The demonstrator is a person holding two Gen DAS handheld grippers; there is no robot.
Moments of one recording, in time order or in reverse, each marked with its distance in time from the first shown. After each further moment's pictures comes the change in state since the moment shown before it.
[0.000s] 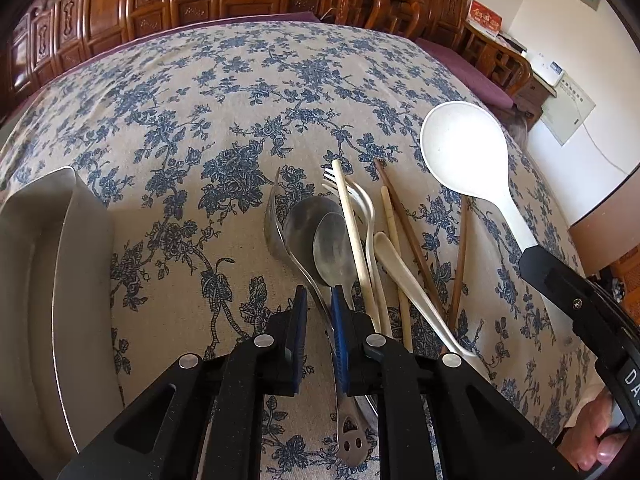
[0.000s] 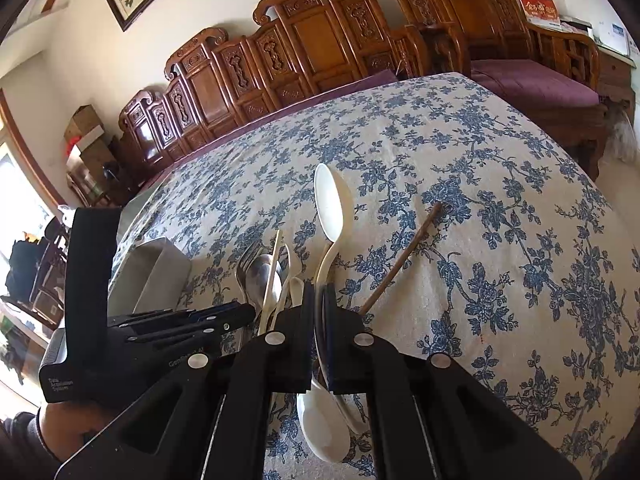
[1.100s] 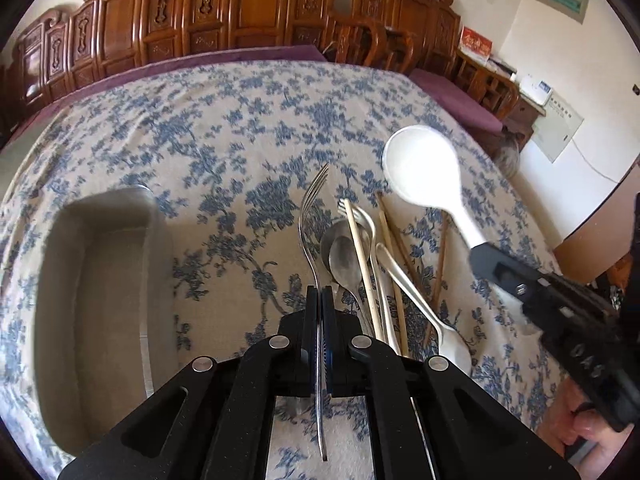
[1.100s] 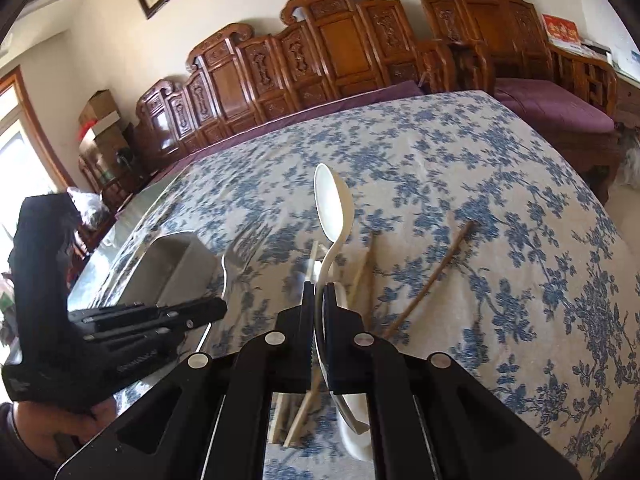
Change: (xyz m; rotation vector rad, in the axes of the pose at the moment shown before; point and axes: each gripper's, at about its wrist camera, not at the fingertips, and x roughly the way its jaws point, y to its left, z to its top) left arm -0.070 0.020 -0.012 0.000 -0.121 -0.013; right arm -0.006 0.042 0.002 -0.094 -0.012 0.033
